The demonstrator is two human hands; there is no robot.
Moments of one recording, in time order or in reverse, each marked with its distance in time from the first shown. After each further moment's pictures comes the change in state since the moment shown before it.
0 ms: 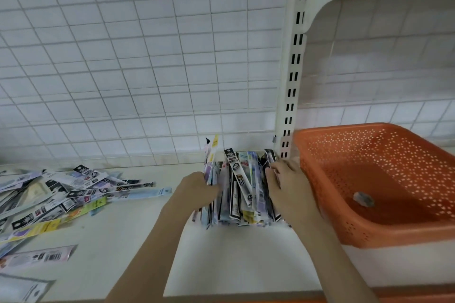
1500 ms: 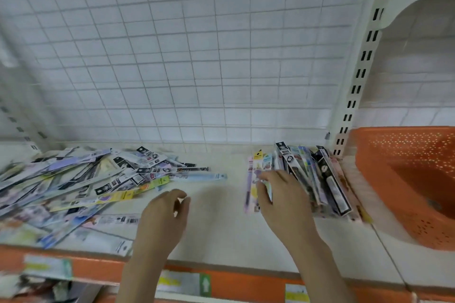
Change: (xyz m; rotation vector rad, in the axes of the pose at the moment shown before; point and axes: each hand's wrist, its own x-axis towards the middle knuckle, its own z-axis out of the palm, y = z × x) left_hand -0.085 -0.154 -0.042 0.076 0.629 0.172; right_hand -0.057 -0.101 0.049 0.016 0.022 -0.309
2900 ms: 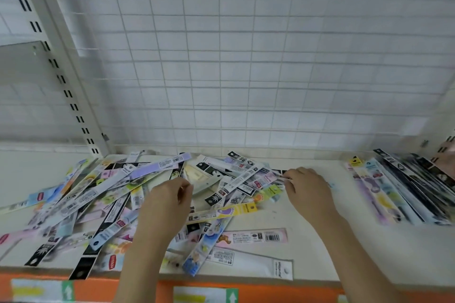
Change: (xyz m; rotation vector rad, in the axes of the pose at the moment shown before) left_hand 0.099 -0.238 -0.112 -0.089 -0.054 0.060; right_hand 0.069 -0.152 0.155 -0.368 -0.200 0.149
